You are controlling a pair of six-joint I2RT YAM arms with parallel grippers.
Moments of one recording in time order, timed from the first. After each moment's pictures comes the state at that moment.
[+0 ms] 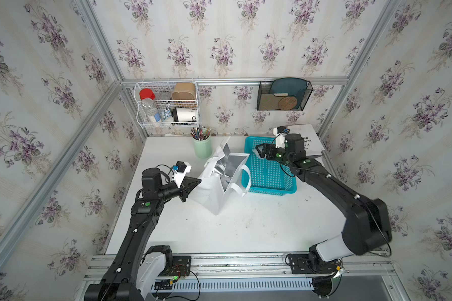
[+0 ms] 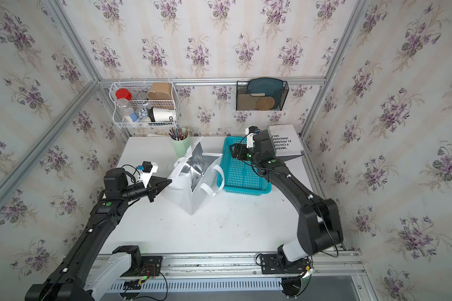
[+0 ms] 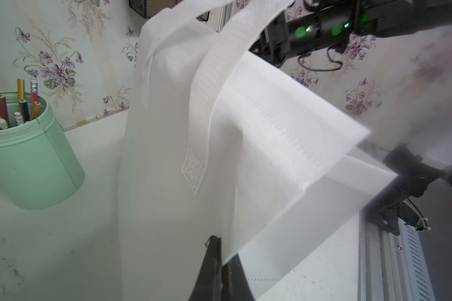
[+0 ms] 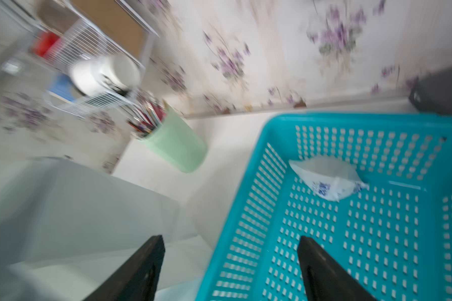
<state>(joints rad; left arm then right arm) 0.00 0.92 0.65 -0.22 1.00 0.21 0.34 1.64 1.21 -0.17 -0.22 0.36</state>
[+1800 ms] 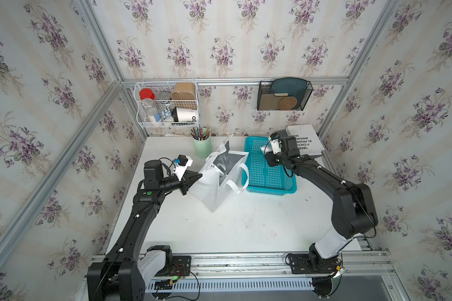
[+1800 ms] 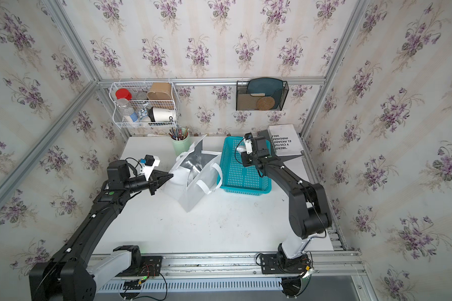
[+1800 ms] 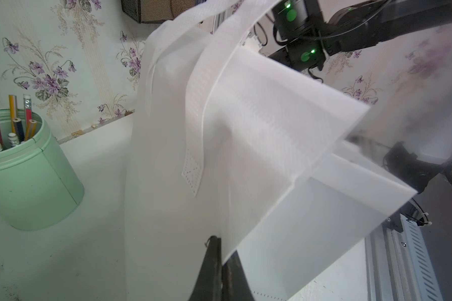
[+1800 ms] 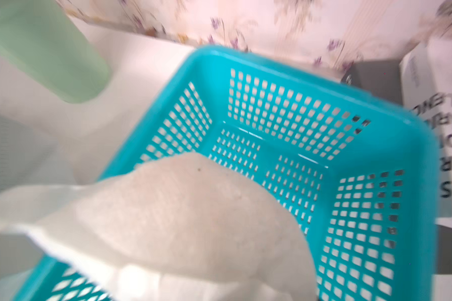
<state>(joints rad) 0.00 1.06 0.75 -0.20 1.04 0.26 0.31 1.58 1.18 -0.24 -0.10 0.01</state>
